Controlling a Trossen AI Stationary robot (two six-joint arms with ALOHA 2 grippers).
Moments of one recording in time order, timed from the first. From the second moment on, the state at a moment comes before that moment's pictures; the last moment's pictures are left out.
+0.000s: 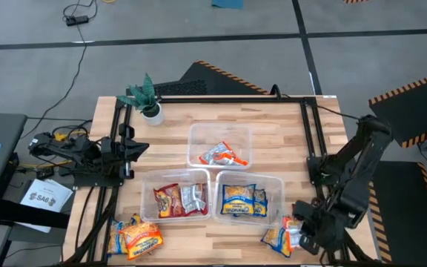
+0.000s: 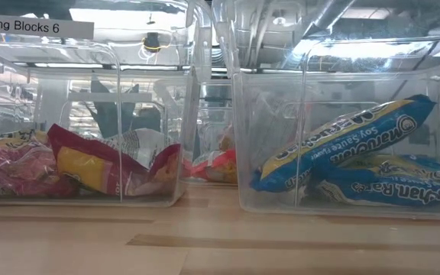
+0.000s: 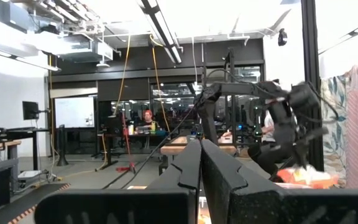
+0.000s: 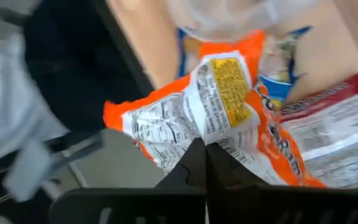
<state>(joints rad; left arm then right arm) -0.29 0.17 0.15 0.53 -0.43 0.22 1.01 1.36 1.23 -0.98 0.08 1.57</state>
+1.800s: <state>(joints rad) -0.29 0.17 0.15 0.50 -0.43 0.14 -0.05 1.48 0.95 0.34 0.17 0.01</state>
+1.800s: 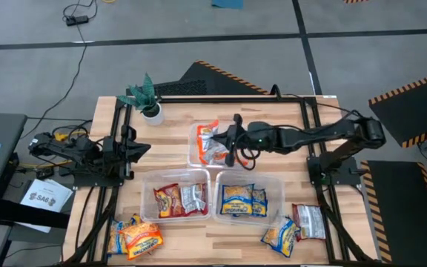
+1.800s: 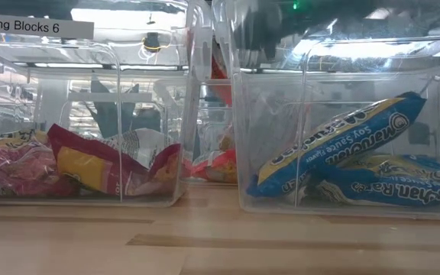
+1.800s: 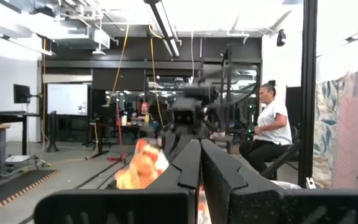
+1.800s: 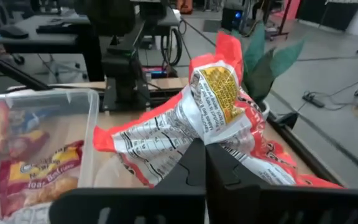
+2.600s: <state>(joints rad) -0.29 0.17 0.15 0.50 -0.43 0.16 -0.03 1.34 0.93 0.23 0.15 0.08</state>
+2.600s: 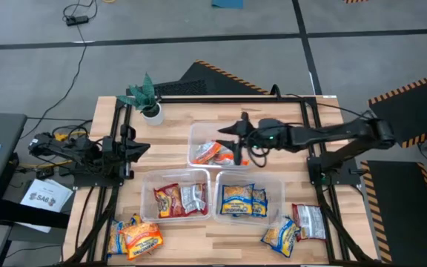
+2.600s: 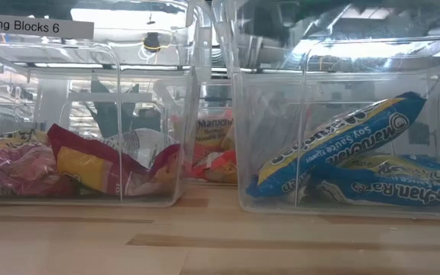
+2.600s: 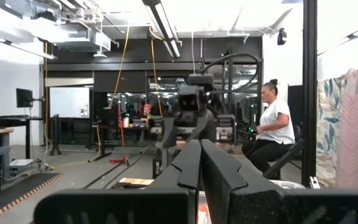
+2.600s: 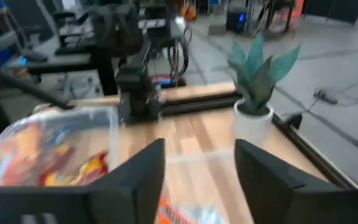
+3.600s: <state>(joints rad) -0.29 0.17 0.15 0.48 -0.43 0.16 0.96 1.02 0.93 -0.53 0.16 1.74</state>
